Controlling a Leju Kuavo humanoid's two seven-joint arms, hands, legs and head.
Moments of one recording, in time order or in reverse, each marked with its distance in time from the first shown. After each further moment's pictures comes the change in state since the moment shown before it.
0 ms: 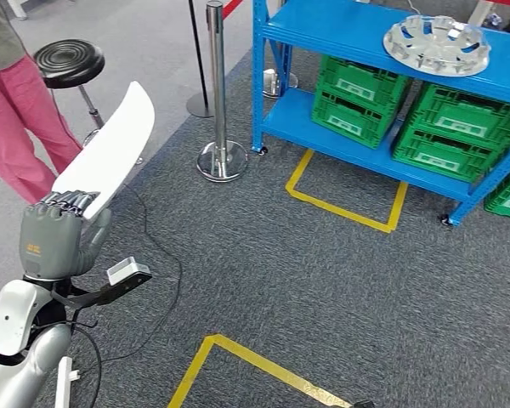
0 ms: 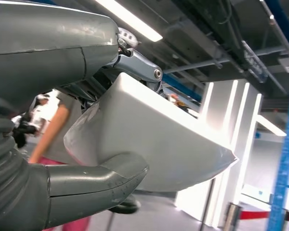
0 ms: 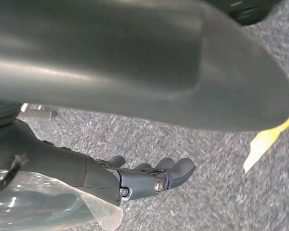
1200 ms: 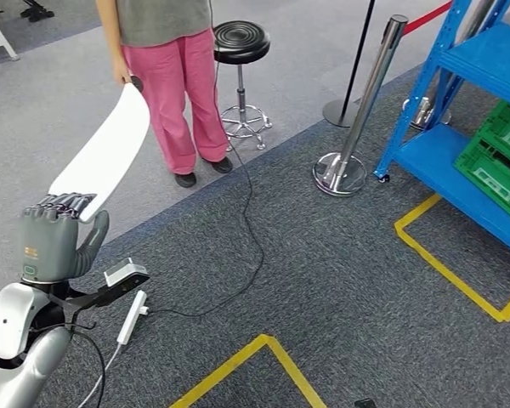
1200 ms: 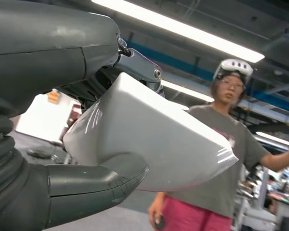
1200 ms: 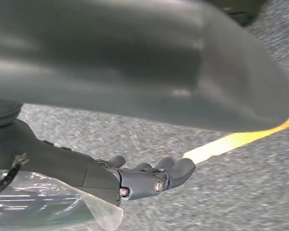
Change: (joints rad) left arm 0.005 -0.003 0.009 0.003 0.000 0.006 0.000; right arm 0.071 -0.007 0.200 -0.050 -0.208 0.010 0.080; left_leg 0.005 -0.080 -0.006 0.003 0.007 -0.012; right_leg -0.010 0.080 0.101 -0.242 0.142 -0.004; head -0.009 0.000
